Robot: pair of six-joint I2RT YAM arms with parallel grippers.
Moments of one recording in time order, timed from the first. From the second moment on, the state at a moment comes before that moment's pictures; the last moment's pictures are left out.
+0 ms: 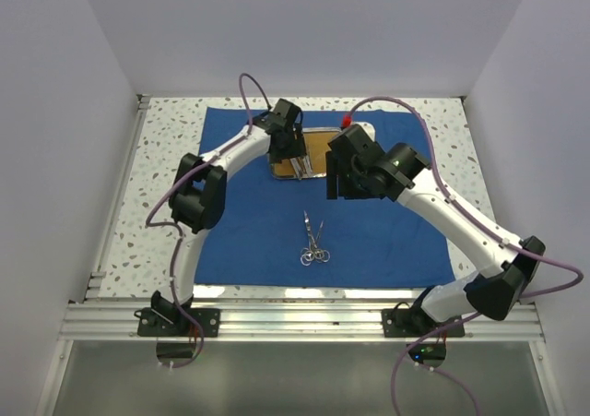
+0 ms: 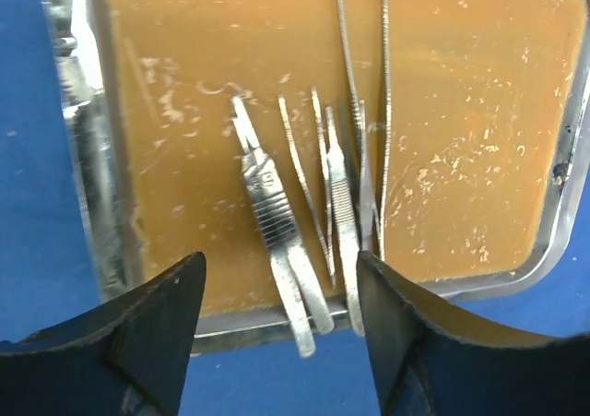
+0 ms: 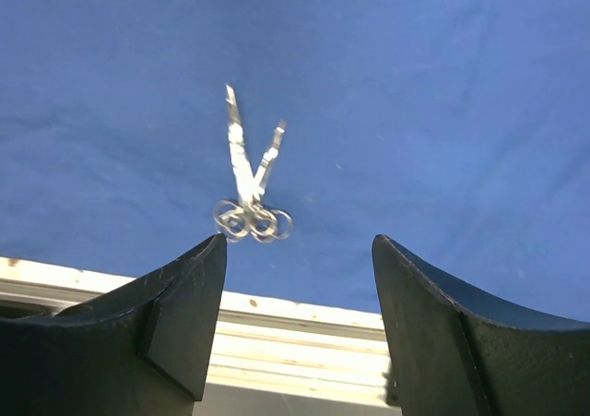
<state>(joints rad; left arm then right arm) -0.51 2.26 1.90 -0.62 -0.09 -0.66 0.78 1.44 1.57 -1.13 0.33 0.64</state>
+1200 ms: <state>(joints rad) -0.56 2.22 1.78 -0.54 -0.18 -0.70 0.71 1.47 1.50 -1.18 0.35 0.63</state>
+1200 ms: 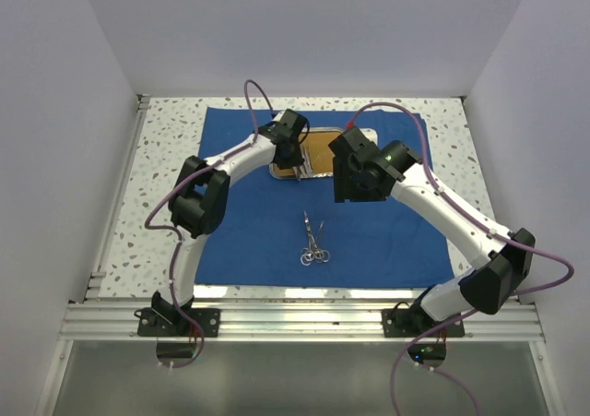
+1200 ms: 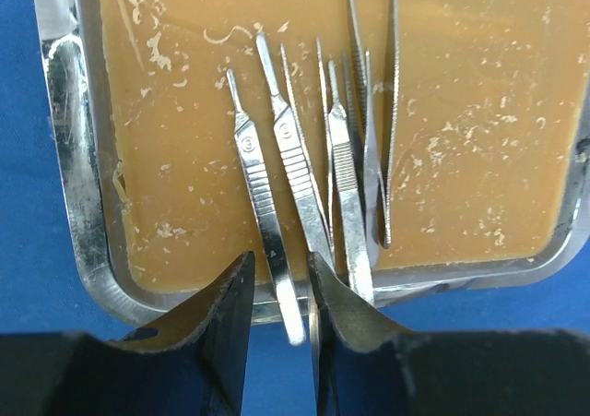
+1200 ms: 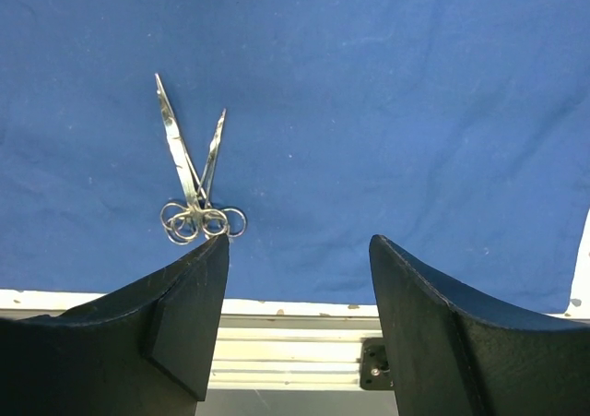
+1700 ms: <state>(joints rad) -0.56 2.26 1.84 -0.58 -0.21 -0.70 0.68 1.49 1.51 -1.18 0.34 0.62</state>
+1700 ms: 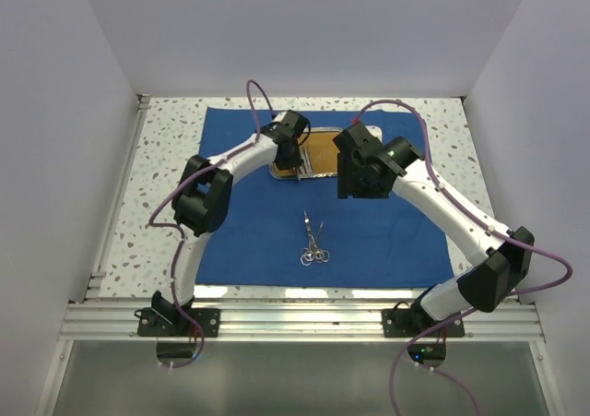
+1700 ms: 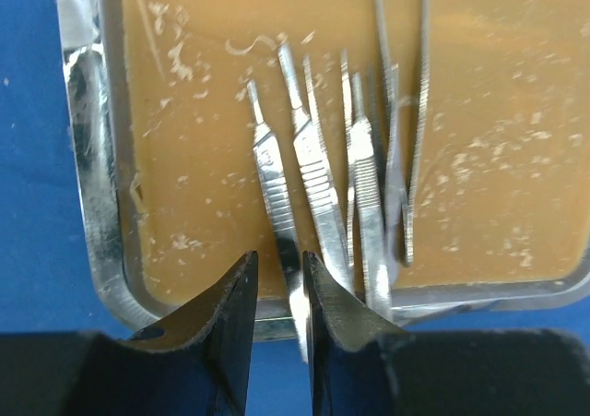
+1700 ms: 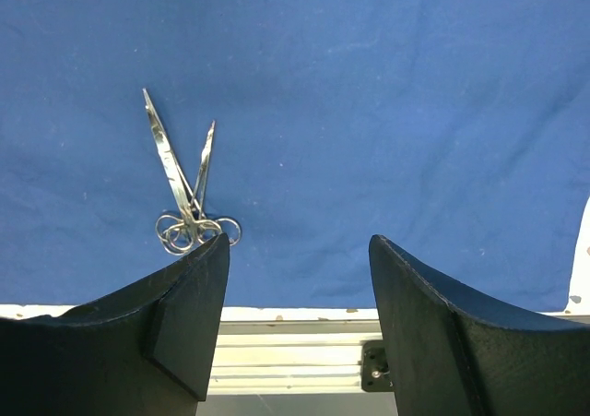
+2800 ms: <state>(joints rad) -0.56 2.36 1.97 -0.66 -0.22 -0.69 0.65 1.49 1.51 -1.17 0.31 0.61</state>
